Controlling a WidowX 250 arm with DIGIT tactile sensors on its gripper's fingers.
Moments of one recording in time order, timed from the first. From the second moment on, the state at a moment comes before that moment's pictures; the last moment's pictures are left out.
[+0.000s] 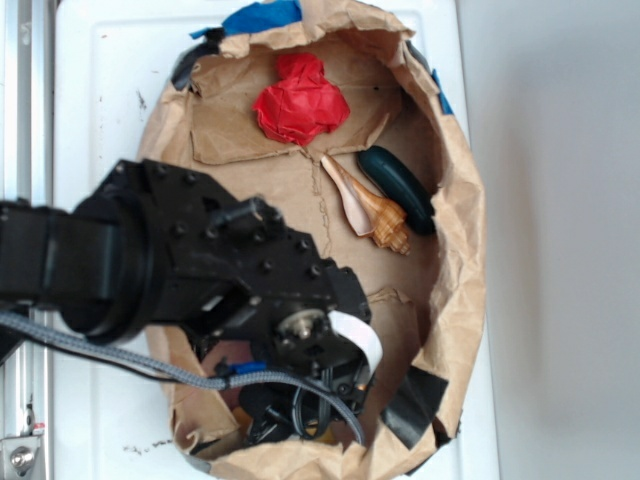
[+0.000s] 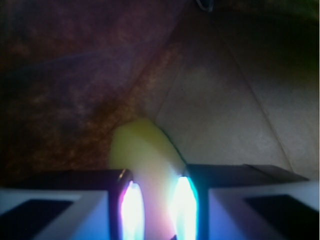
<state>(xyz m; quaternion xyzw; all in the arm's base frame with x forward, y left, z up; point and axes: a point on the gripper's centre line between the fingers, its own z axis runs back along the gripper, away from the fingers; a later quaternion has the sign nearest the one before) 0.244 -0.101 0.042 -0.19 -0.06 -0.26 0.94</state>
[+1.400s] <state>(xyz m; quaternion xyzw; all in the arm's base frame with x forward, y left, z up) 0.279 -0.043 0.054 -0.16 -0.08 -0.19 0.97</state>
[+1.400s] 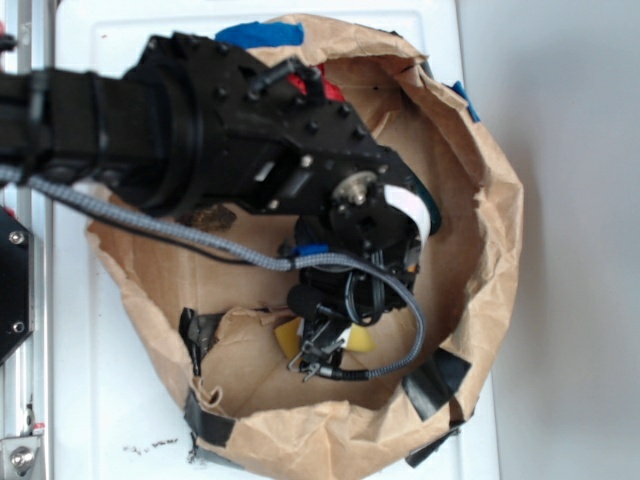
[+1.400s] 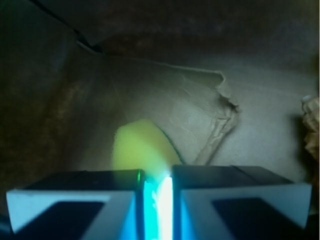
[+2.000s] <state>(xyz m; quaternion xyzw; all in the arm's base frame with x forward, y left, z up) 0.261 -0.025 0.092 -0.09 -0.11 -0.14 0.98</state>
